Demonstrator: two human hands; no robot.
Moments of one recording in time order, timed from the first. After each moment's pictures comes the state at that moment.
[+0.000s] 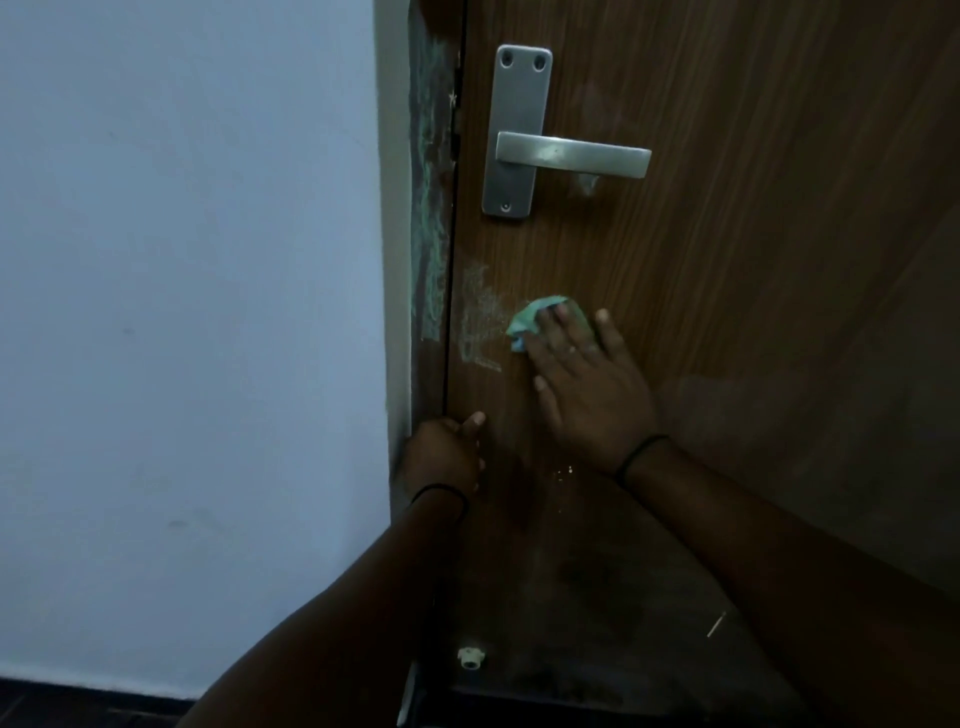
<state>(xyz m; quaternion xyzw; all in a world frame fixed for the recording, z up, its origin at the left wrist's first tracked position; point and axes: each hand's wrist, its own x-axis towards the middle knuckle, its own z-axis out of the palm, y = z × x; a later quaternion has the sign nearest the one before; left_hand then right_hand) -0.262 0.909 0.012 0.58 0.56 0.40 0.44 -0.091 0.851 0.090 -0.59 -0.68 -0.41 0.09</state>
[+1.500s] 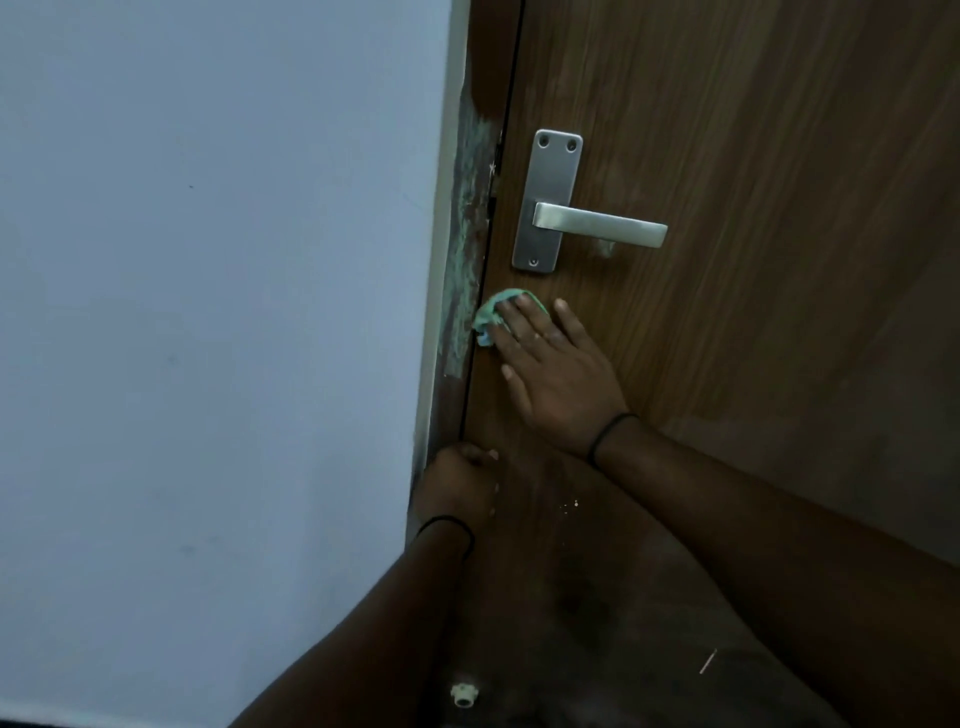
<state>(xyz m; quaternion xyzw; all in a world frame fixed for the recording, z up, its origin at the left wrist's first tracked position) -0.279 0.893 0.030 0.62 0.51 0.38 0.46 -0.144 0.873 0.144 -0.56 -0.70 -0.42 0.09</state>
